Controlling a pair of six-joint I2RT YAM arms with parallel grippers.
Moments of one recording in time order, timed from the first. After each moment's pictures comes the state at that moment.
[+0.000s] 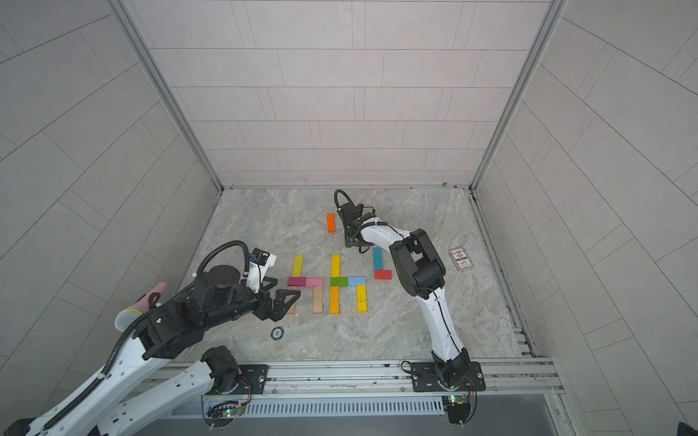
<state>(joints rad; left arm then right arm) -0.75 0.64 0.83 -0.78 0.10 -0.38 0.52 2.21 1.68 -0.60 0.25 0.44</state>
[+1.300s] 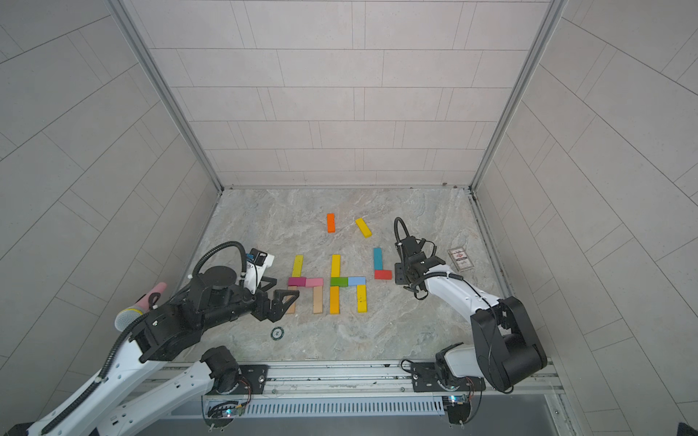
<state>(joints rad) -0.74 0.62 0.83 -0.78 0.12 -0.38 0.32 1.36 0.75 -0.51 0.19 0.35</state>
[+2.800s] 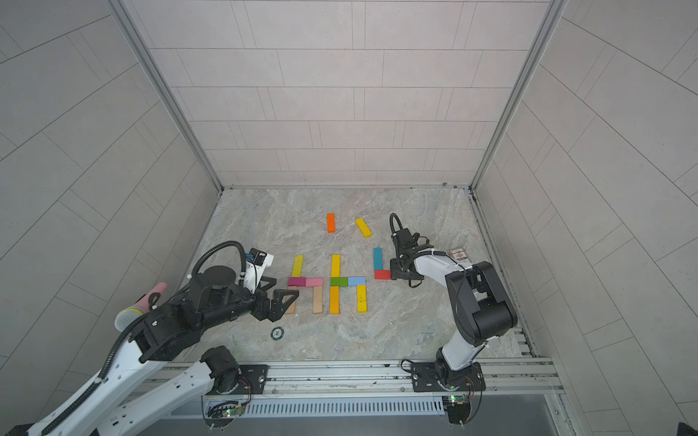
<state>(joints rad) -0.73 0.62 0.83 -0.78 0.13 -0.38 0.28 1.62 0.88 -0.50 0.12 0.34</state>
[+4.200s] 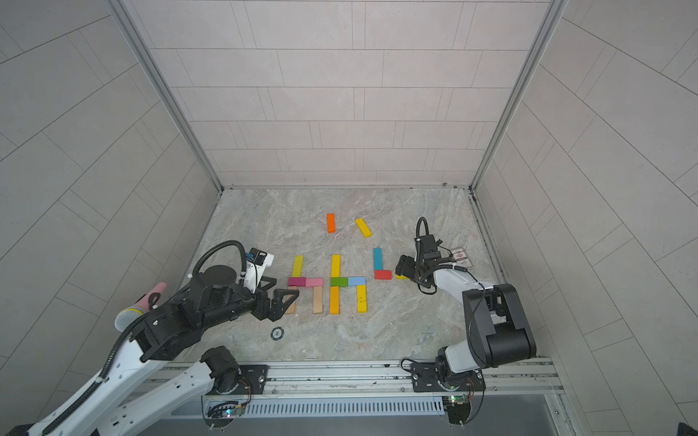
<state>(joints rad) -0.72 0.63 0.83 -0.78 0.13 -0.38 0.12 1.46 0.69 -0.29 -0.16 0.56</state>
